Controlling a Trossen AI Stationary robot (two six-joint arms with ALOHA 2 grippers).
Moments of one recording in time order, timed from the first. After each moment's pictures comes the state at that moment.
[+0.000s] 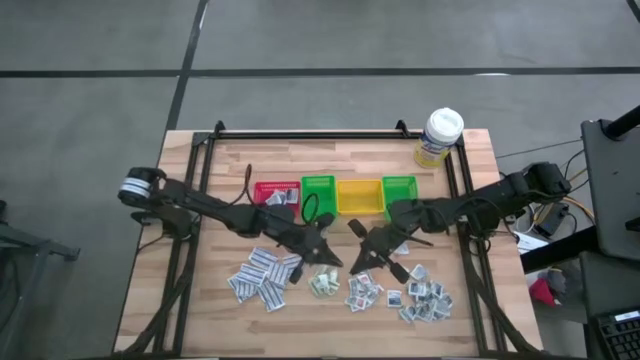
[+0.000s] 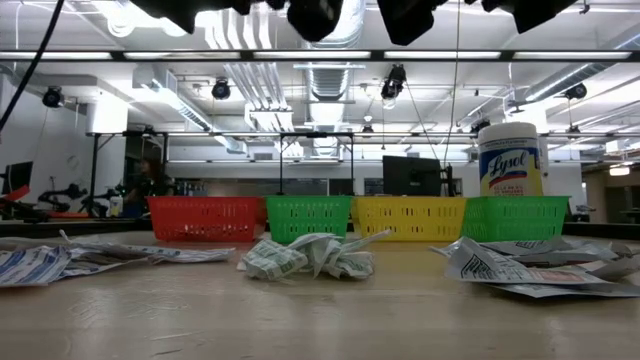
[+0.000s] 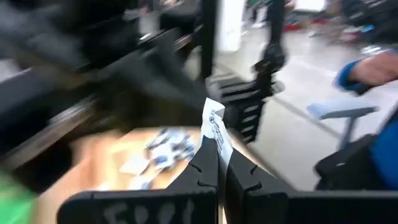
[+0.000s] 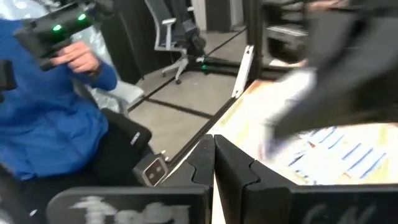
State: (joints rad) left arm -0.18 1.57 0.97 0.49 0.27 0.01; right arm 0.20 1.40 0.79 0.37 -0.50 0.12
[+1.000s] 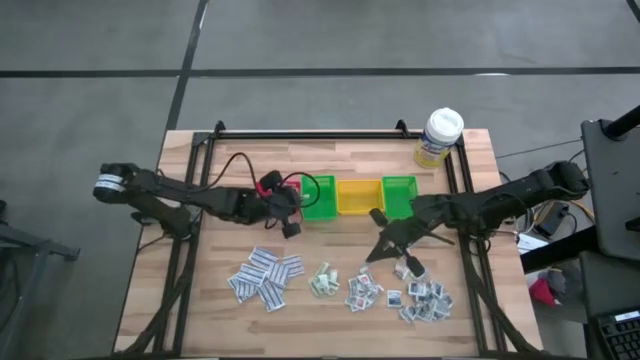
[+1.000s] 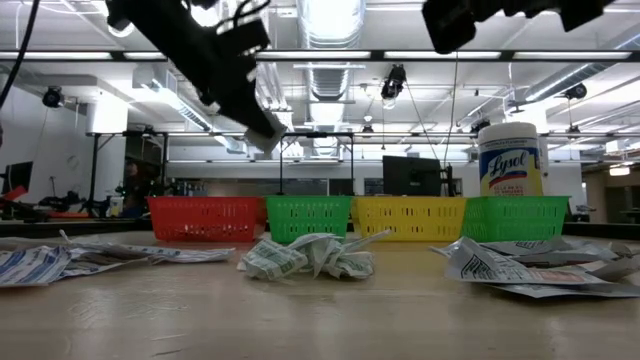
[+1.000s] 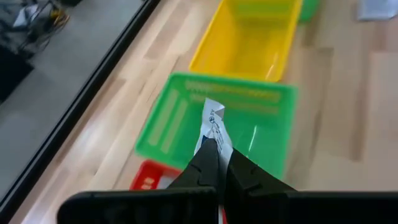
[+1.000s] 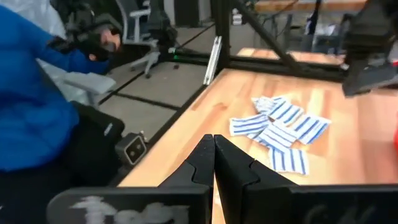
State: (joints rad) left arm -0.05 1.36 0.86 -0.23 -0.52 -0.13; right arm 0.20 1.13 0.64 0.24 -0.34 0.07
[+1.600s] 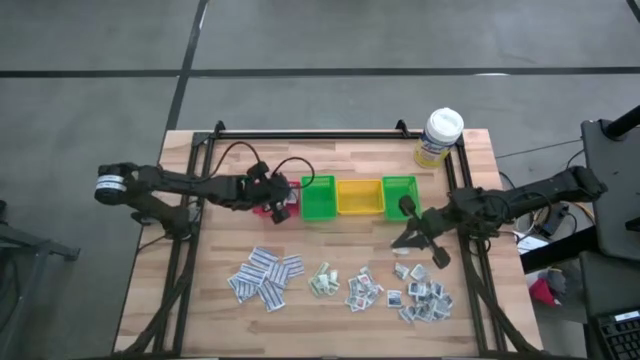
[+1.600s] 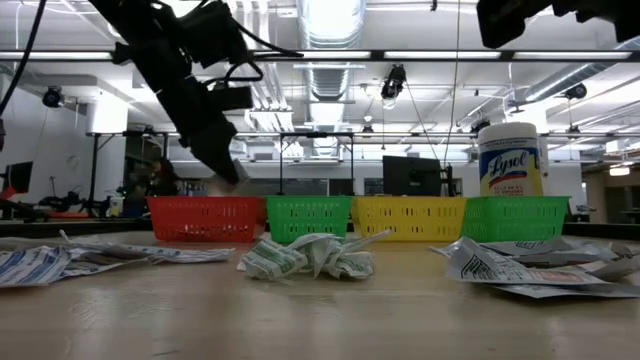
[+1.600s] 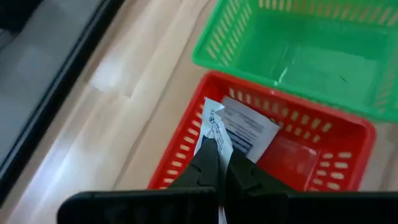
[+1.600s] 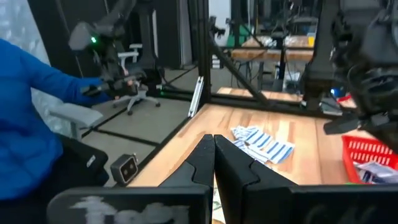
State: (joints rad) left arm 0.12 1.36 0.77 -0.35 -0.45 -0.14; right arm 0.21 0.75 0.42 0.27 -0.25 0.08
